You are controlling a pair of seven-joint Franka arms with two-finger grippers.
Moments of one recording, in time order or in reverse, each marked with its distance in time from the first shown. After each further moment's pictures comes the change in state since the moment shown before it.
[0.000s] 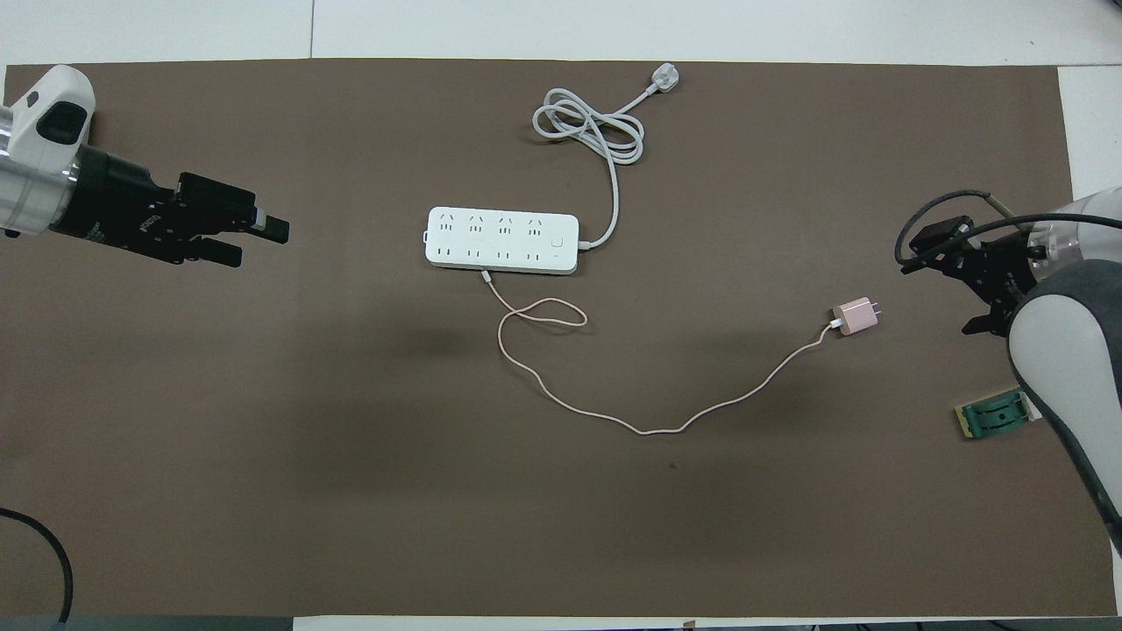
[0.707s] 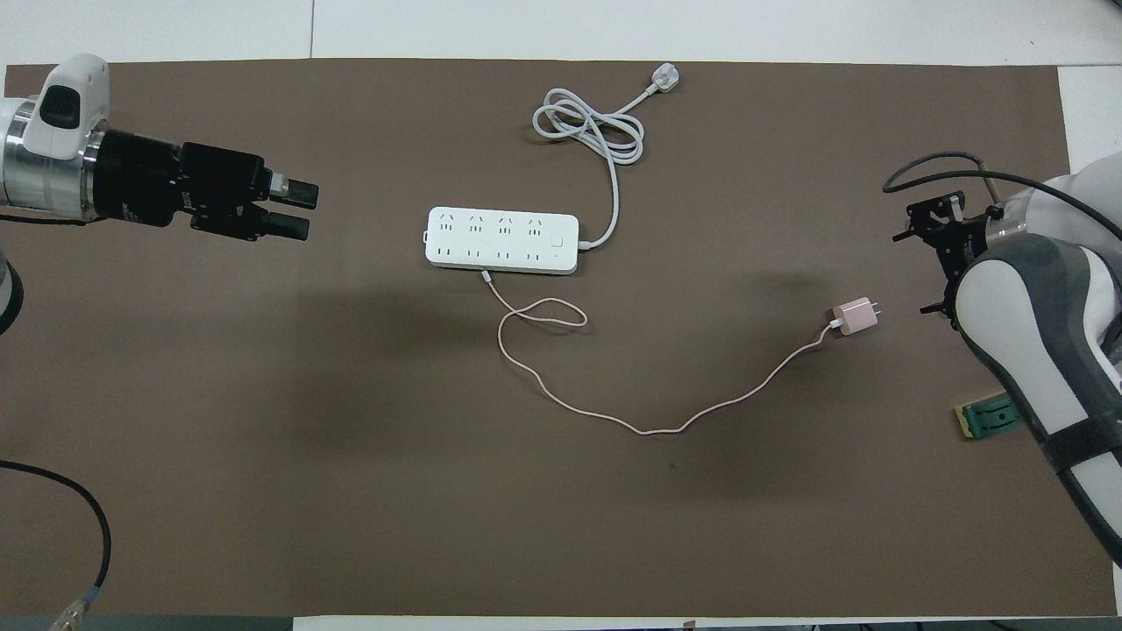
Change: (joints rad) left arm 0.011 0.089 0.000 -0.002 -0.308 -0.024 0.052; right arm -0.020 0.083 0.004 -0.005 0.001 0.051 0.082
